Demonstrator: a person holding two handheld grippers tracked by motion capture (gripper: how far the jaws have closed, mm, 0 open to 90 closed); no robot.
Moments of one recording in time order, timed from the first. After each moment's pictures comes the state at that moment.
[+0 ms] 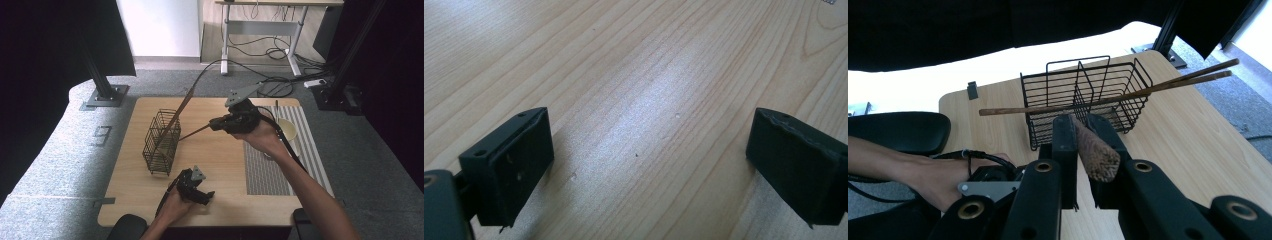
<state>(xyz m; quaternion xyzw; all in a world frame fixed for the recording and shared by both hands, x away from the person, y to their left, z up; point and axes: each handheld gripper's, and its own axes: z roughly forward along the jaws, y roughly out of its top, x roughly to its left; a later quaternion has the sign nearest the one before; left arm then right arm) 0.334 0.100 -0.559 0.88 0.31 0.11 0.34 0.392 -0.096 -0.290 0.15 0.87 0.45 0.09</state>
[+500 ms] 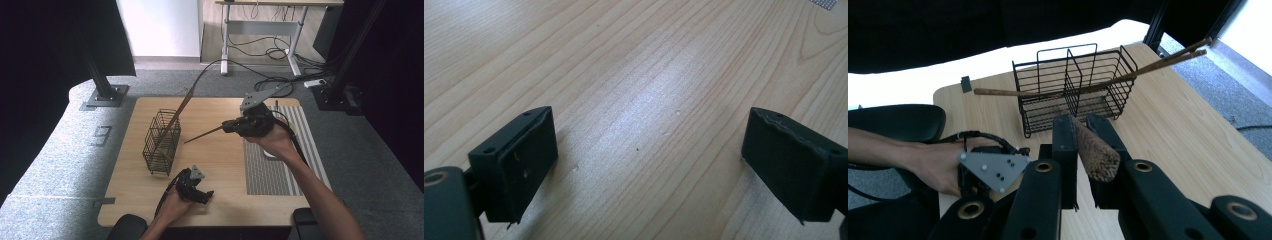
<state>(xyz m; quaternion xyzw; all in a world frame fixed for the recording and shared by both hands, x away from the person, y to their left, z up) 0.334 0.103 -0.556 0.87 0.33 0.10 0.34 0.383 -0.129 -0.295 0.17 0.87 0.45 0.10</state>
